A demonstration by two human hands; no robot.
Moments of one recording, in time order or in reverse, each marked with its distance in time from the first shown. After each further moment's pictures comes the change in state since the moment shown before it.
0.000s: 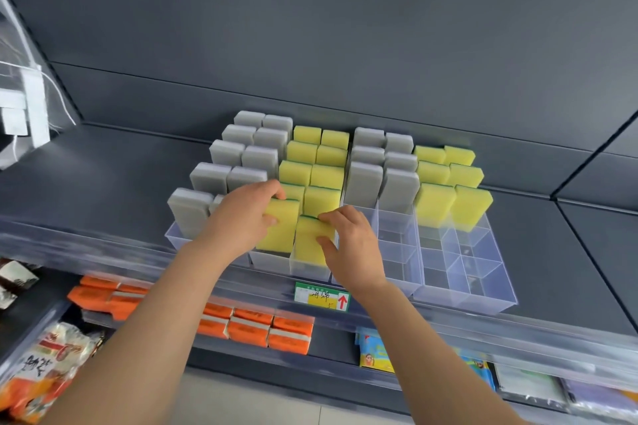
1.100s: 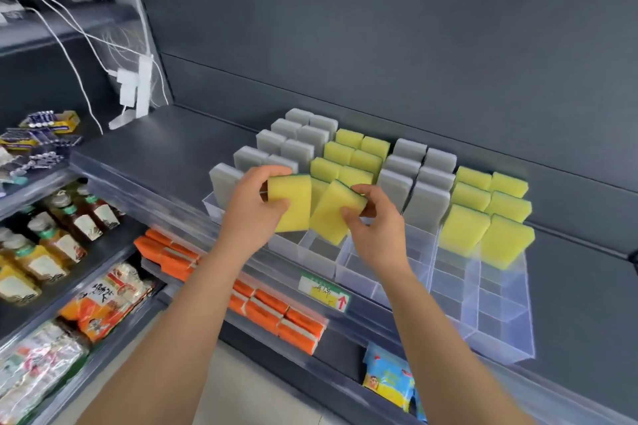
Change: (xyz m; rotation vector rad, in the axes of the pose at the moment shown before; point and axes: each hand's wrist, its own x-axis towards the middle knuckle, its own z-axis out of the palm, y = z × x) left_hand -0.041 0.045 0.010 -0.662 0.488 -0.352; right_hand 0.020 0.009 -0.042 0.542 -0.087 0.124
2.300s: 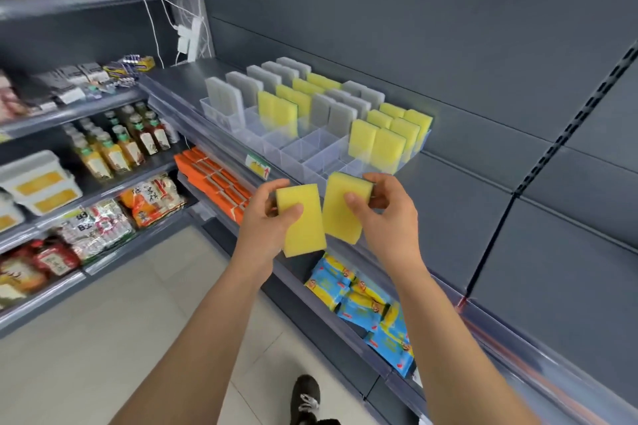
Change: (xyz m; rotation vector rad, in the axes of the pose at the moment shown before) left_hand -0.304 0.118 0.210 -0.456 0.284 -0.272; right_hand -0.173 0.065 -0.280 0.167 -0.193 -0.042
